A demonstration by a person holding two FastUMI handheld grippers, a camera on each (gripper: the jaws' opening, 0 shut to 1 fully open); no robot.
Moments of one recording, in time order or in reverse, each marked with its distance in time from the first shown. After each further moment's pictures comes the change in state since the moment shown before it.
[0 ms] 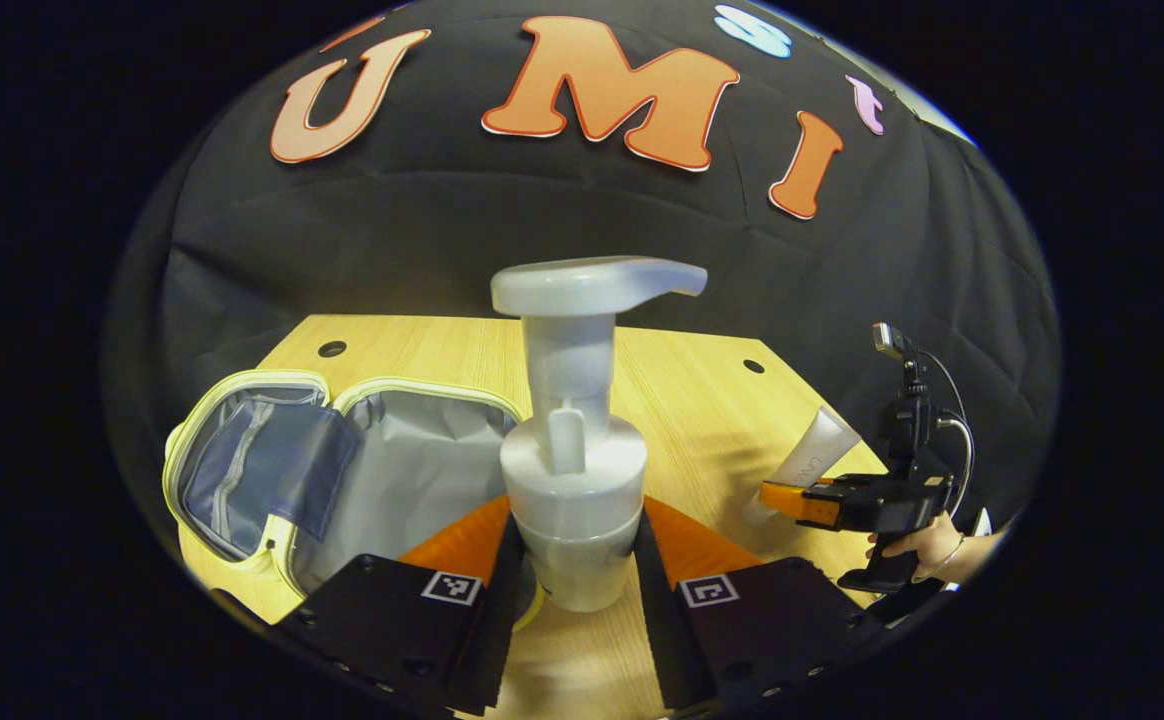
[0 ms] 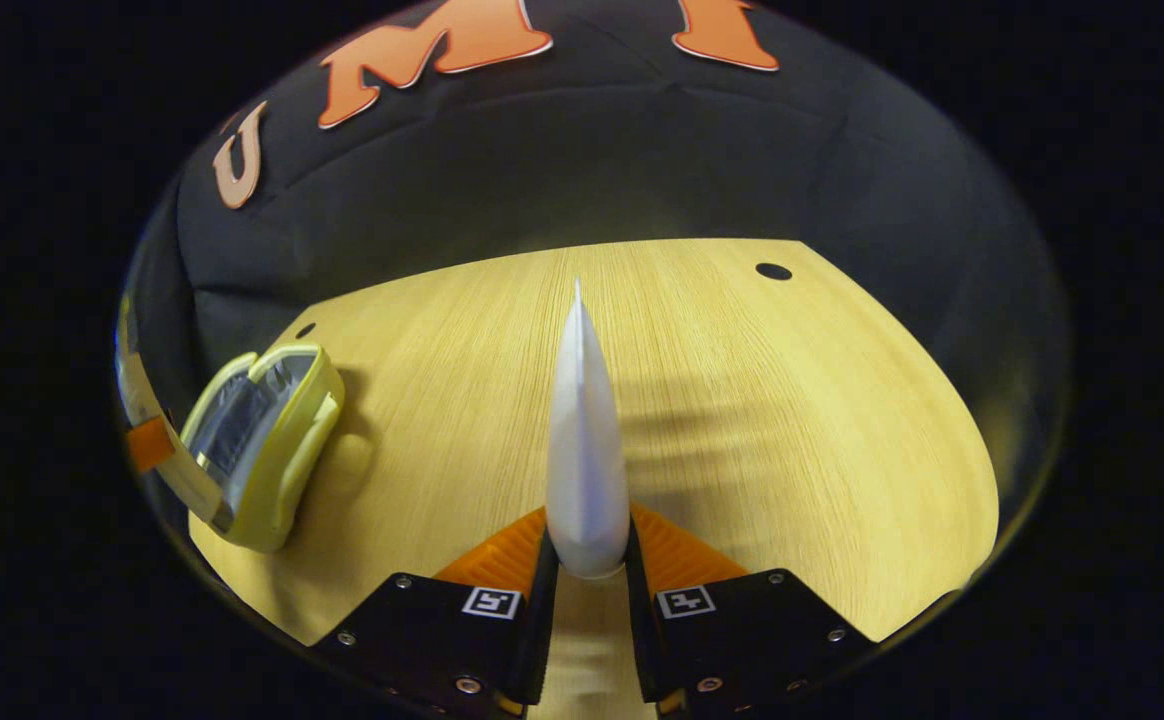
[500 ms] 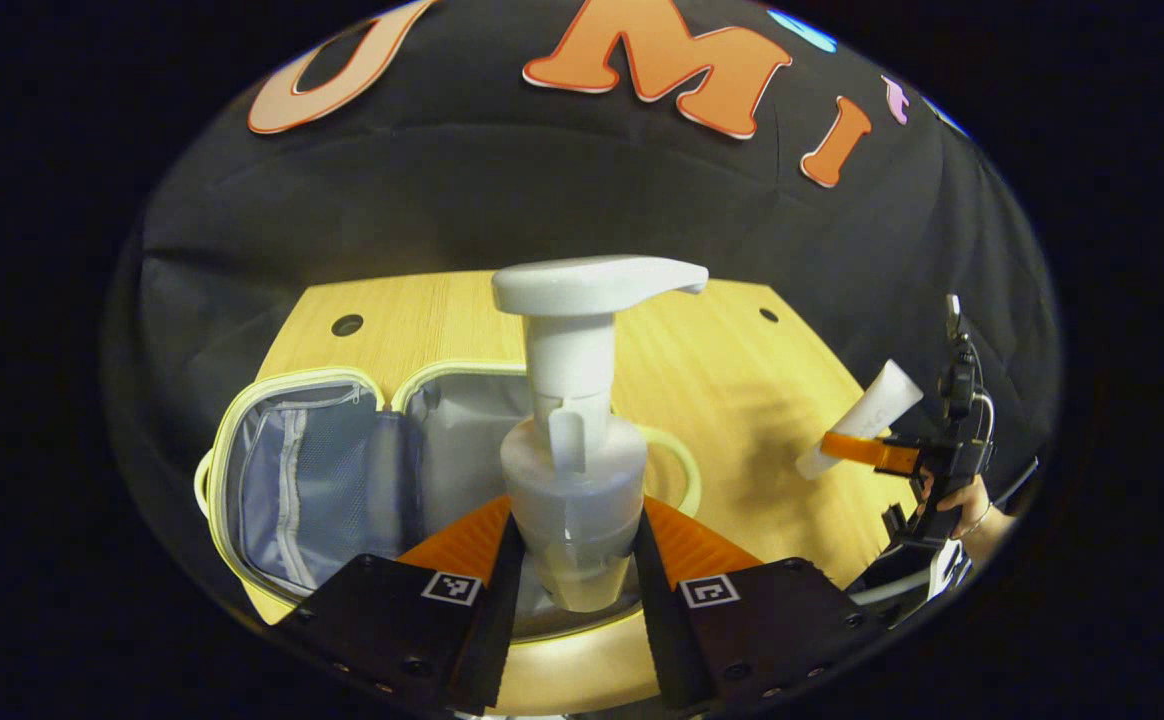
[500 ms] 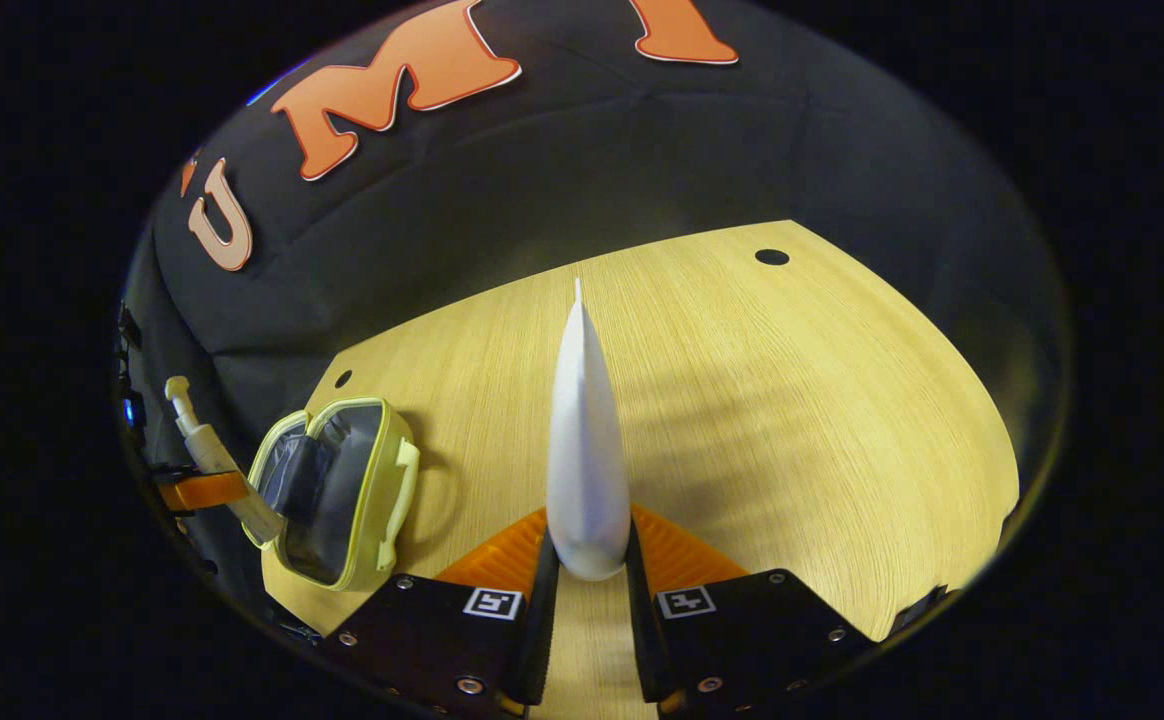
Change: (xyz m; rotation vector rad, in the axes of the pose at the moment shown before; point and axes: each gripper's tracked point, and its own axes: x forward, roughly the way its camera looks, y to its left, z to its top) left arm -0.010 0.115 0.007 0.047 0.297 -0.036; right arm -0.045 0.047 0.019 0.124 0.022 0.054
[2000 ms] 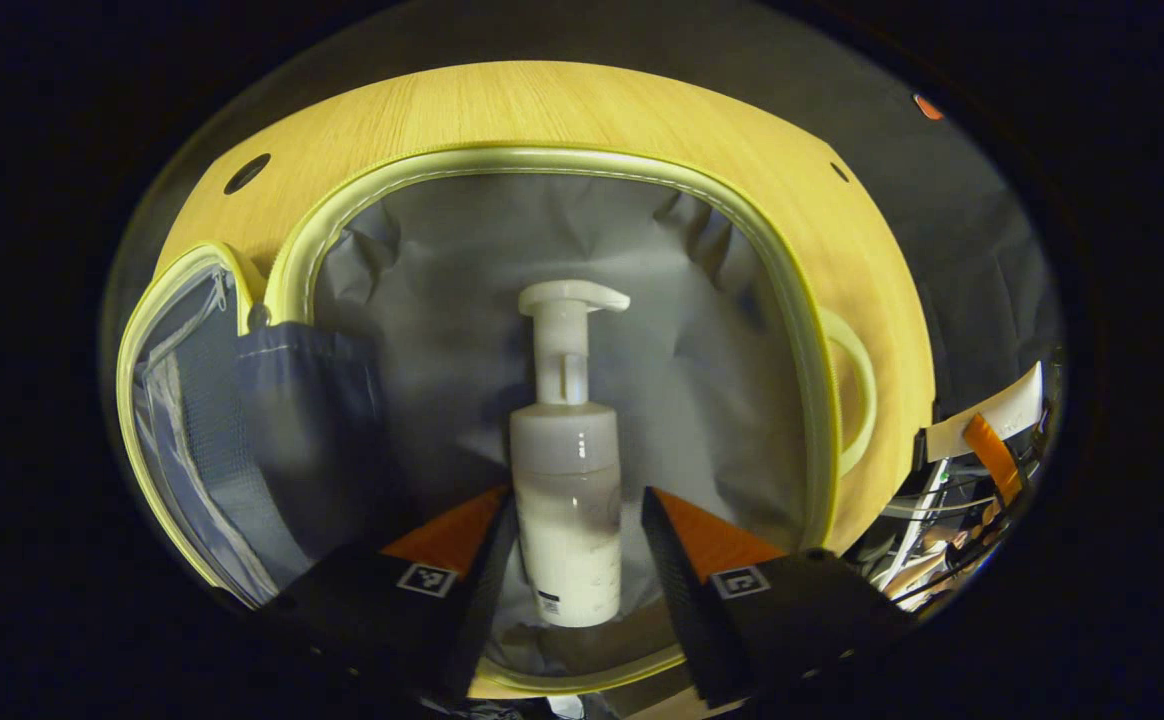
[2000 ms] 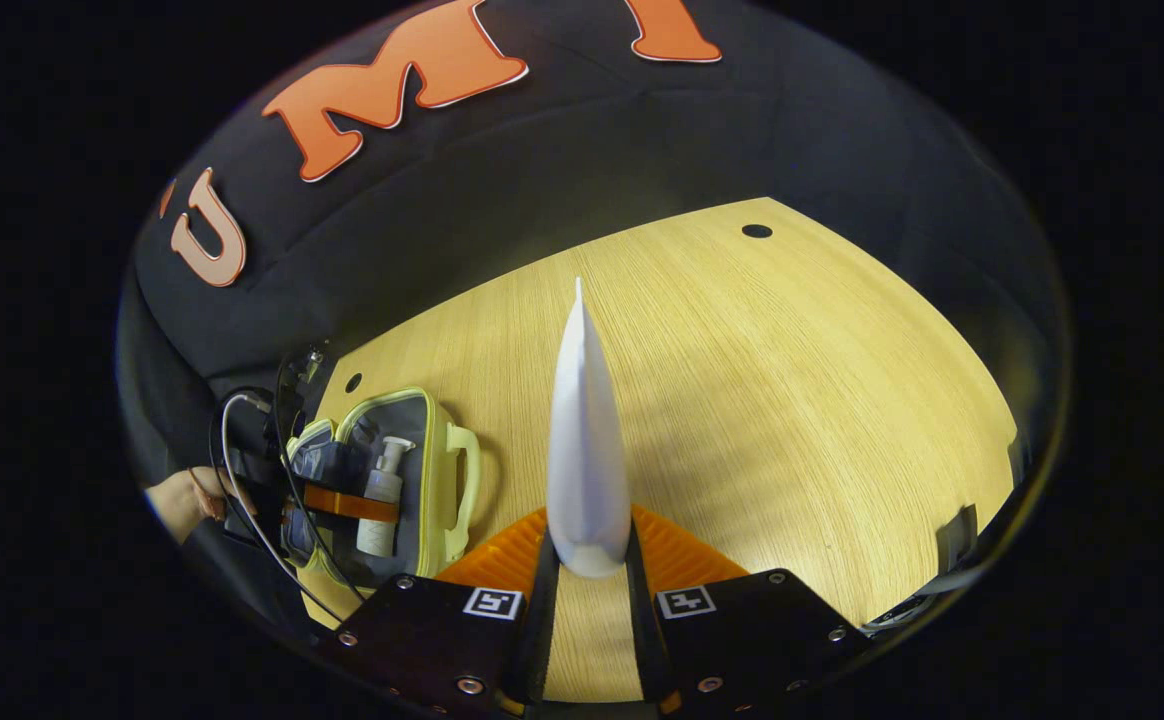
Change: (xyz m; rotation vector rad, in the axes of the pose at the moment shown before) left arm 0.137 0.014 -0.044 -0.043 0.532 -0.136; right arm -0.041 0.058 -0.019 0.106 0.056 -0.059
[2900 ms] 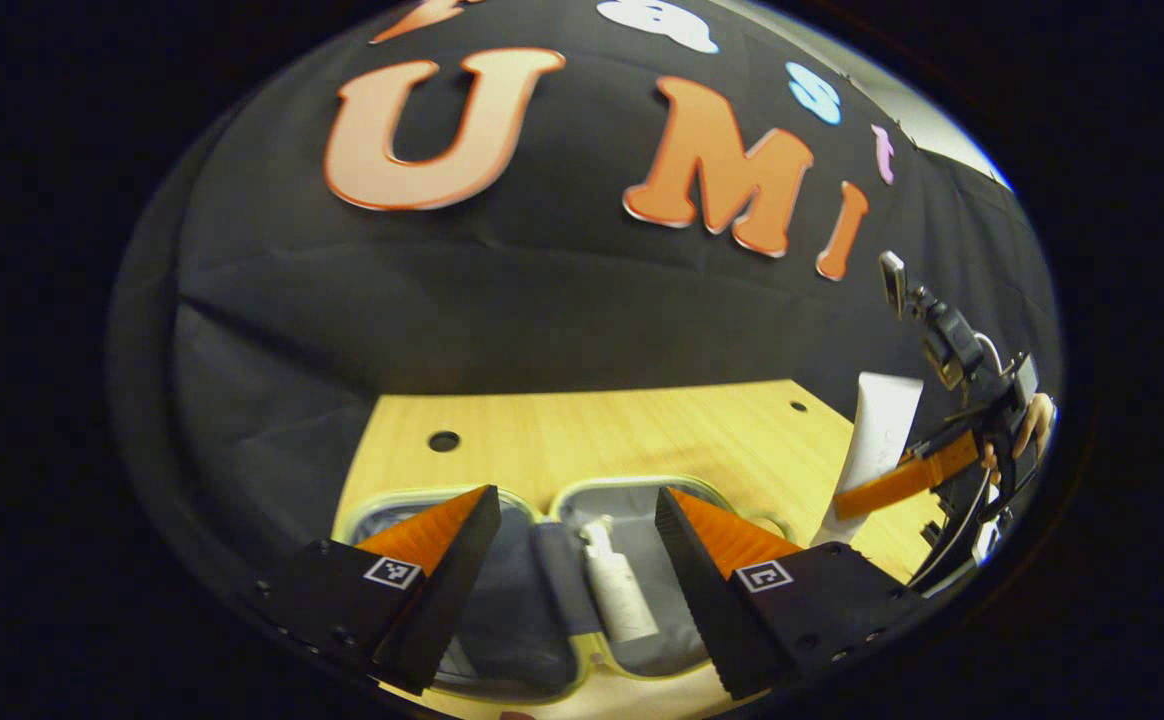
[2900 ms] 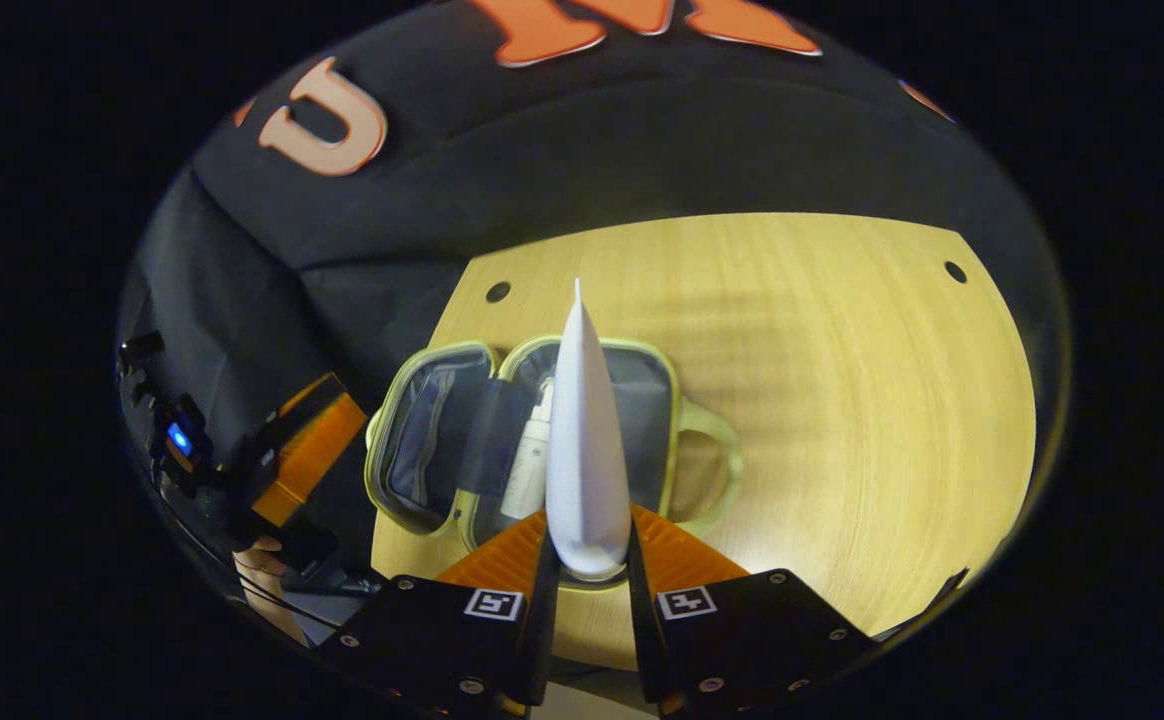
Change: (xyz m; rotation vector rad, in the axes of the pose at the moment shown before) left arm -0.261 0.061 0.008 0.050 -1.062 0.210; right arm 0.018 0.228 -0.025 -0.314 0.319 0.247
